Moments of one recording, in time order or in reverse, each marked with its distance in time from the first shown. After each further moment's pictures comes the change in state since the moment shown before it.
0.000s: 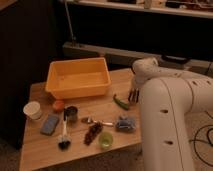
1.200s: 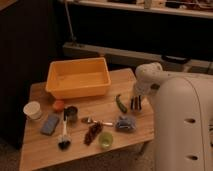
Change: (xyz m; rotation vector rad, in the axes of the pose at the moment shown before) arm 0.054 -0.036 -0.018 -0.006 0.048 -0.087
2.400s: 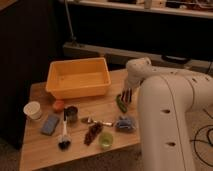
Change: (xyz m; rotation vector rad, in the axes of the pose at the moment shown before) arm -0.044 0.078 0.010 -0.051 -0.043 0.011
